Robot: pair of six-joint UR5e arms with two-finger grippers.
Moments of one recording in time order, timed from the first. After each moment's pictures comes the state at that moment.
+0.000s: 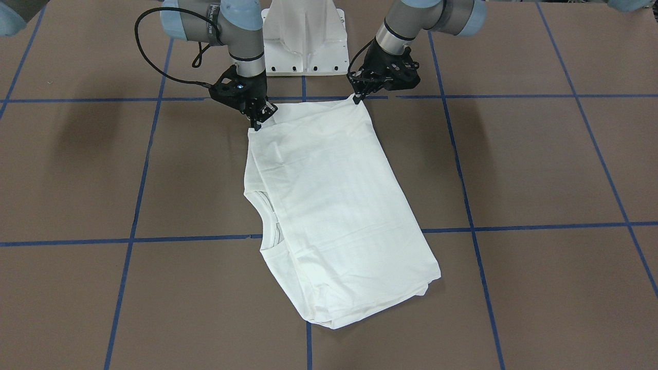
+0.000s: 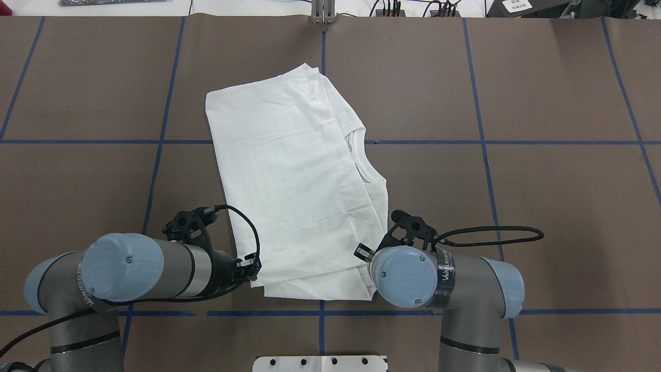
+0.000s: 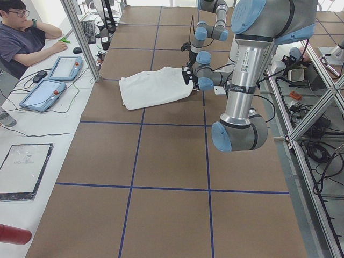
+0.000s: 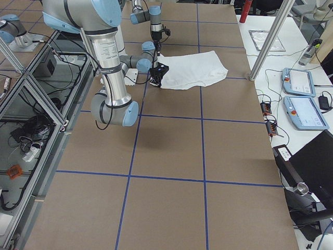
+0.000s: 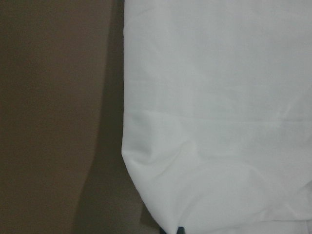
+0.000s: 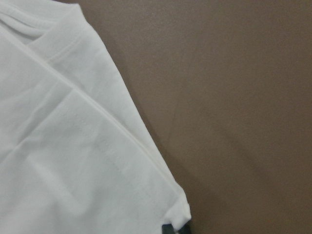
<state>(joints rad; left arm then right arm) -0.30 -1.84 -1.99 -1.99 -1.74 -1.78 0.23 -1.12 1.85 -1.55 1.52 1.95</state>
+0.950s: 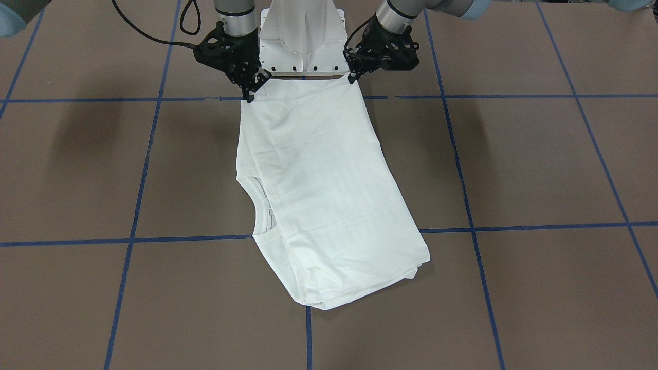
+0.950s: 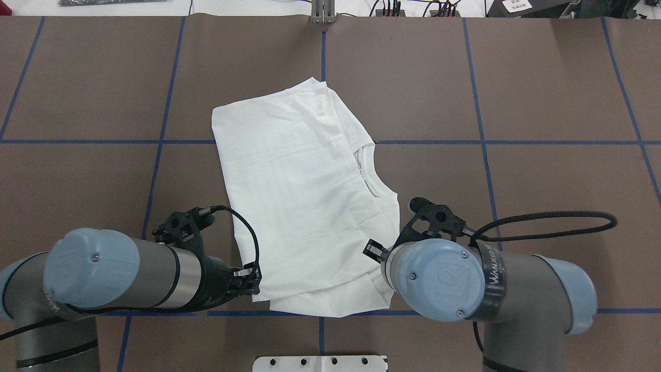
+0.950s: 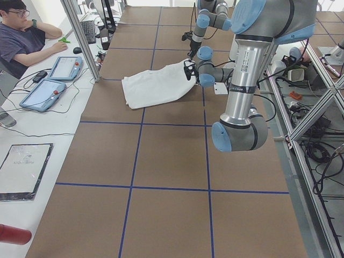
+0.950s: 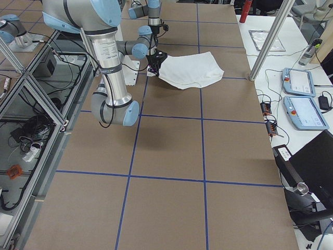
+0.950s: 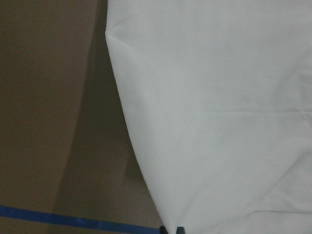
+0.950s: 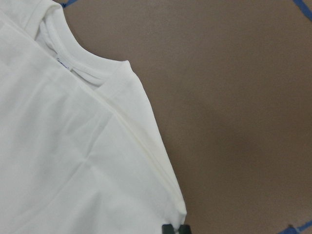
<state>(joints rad) -0.30 -1.84 -2.16 -1.87 -1.83 -1.77 0.23 -1.12 2.19 -1.88 1.53 1.94</state>
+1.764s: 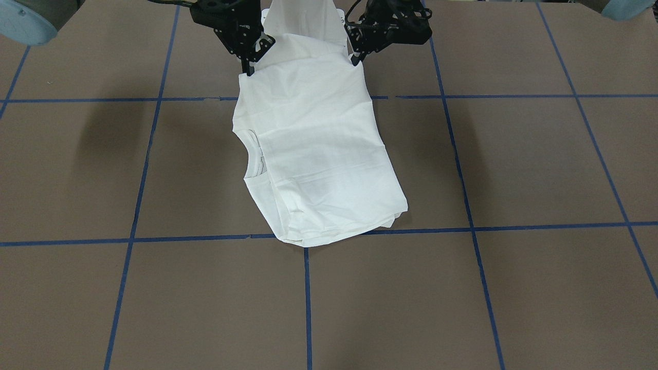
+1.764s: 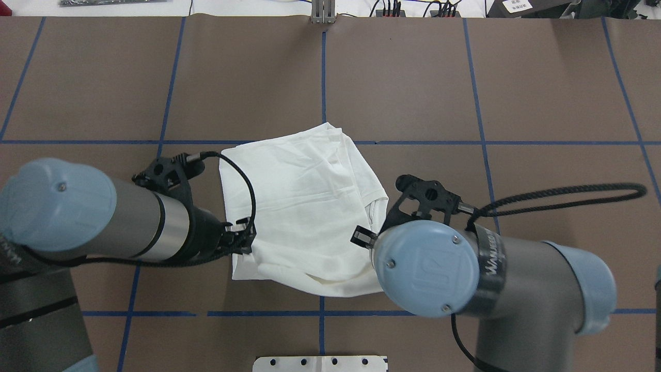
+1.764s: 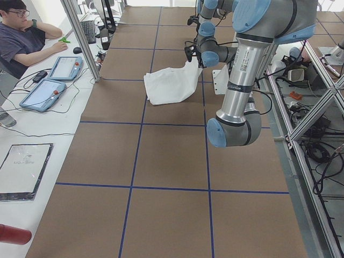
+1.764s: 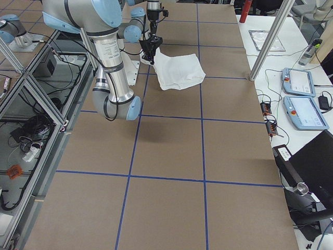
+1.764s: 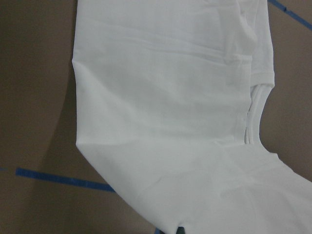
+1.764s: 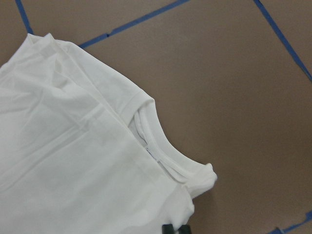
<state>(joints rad) -0.47 -1.97 -2.20 -1.62 -1.89 -1.63 0.28 -0.95 2.17 -2.06 1.50 1.82</state>
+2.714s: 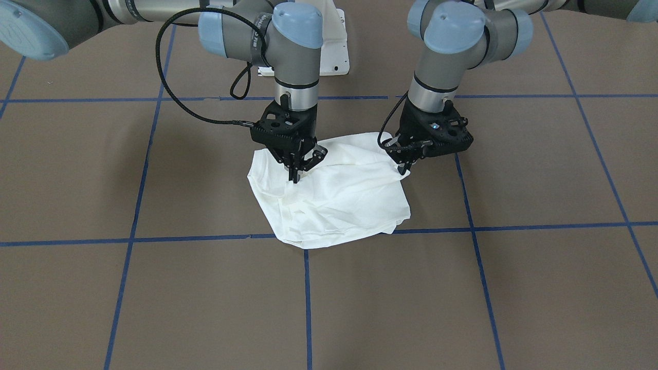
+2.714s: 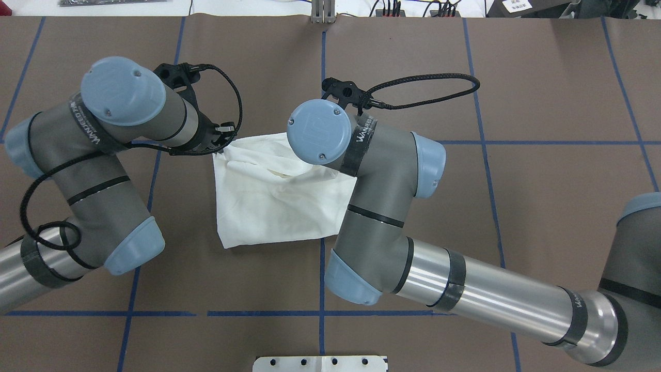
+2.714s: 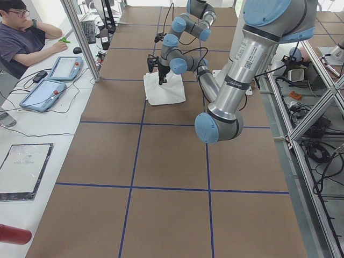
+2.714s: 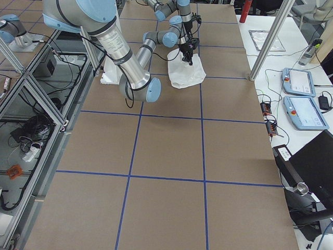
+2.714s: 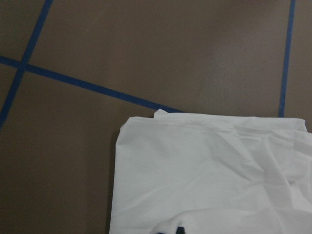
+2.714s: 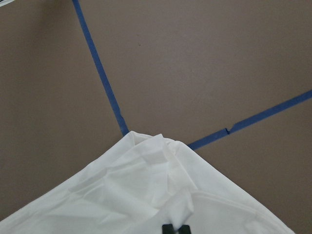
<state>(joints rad) -0.70 -2.09 -1.79 -1.69 -1.82 -1.37 0.50 -0.69 1.55 -1.65 1.50 1.63</state>
